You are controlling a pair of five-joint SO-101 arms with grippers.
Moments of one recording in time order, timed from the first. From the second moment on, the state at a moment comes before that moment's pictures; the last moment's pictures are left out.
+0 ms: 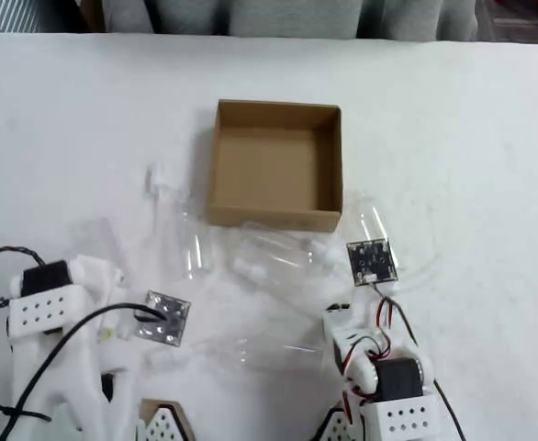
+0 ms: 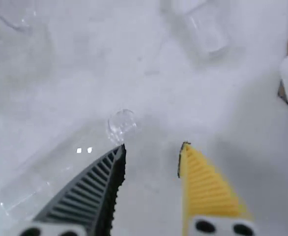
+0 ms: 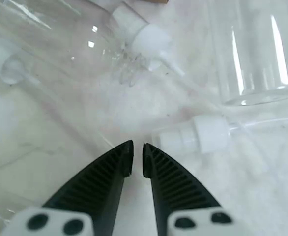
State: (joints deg) left arm -21.7 -43.3 63.2 73.8 -116.3; right arm -11.3 -102.5 96.7 72.3 1.5
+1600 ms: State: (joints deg) left arm -17.6 -43.5 70.9 61.9 -114.3; right arm -11.3 -102.5 96.7 72.3 1.5
